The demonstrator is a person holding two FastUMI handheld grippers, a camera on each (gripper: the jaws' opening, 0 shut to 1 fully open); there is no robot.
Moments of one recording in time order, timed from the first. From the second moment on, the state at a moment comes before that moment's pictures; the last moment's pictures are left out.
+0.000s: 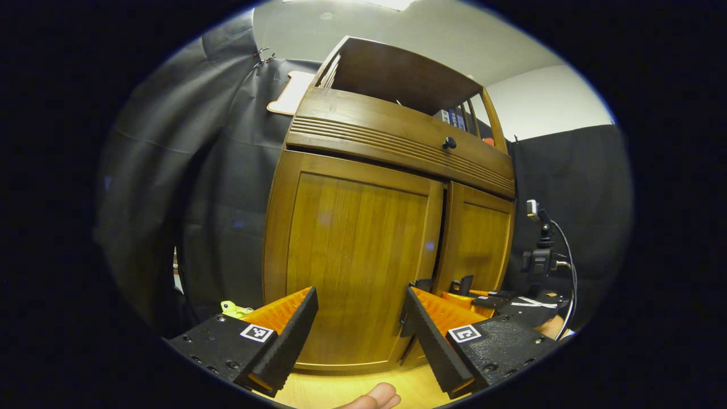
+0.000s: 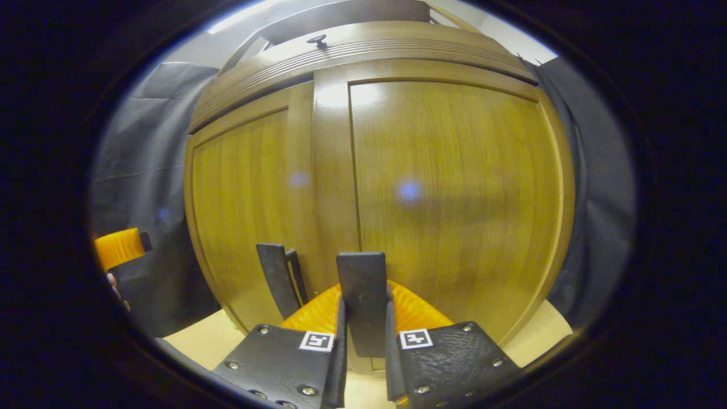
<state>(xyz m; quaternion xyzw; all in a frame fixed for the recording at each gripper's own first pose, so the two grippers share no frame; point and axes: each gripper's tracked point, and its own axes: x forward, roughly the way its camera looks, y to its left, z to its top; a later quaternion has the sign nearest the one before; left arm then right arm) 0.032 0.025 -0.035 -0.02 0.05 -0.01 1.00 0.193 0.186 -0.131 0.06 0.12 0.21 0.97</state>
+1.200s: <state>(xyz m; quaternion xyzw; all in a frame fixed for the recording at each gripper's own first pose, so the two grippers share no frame) 0.043 0.001 -0.066 0.00 0.08 -0.01 1.00 0.092 0.095 -0.120 0.07 0.14 0.25 0.95</state>
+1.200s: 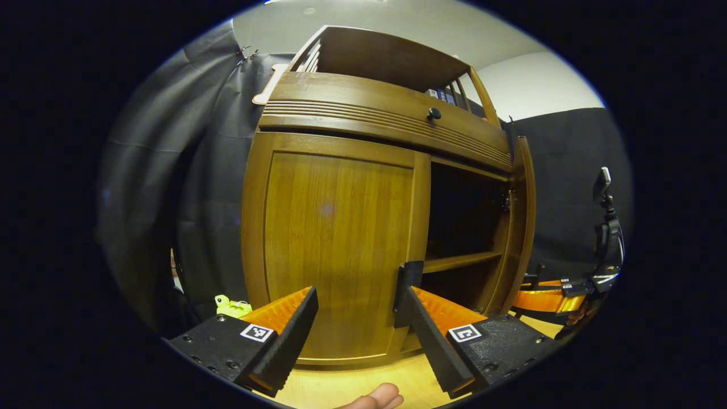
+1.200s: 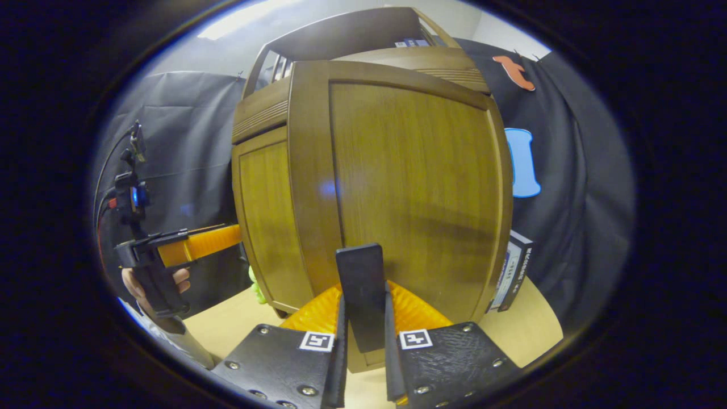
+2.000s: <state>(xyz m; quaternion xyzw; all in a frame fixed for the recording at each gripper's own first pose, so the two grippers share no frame) 0.036 -0.017 -0.069 0.01 0.08 -0.02 1.00 0.062 0.023 -0.119 0.07 0.13 0.19 0.97</state>
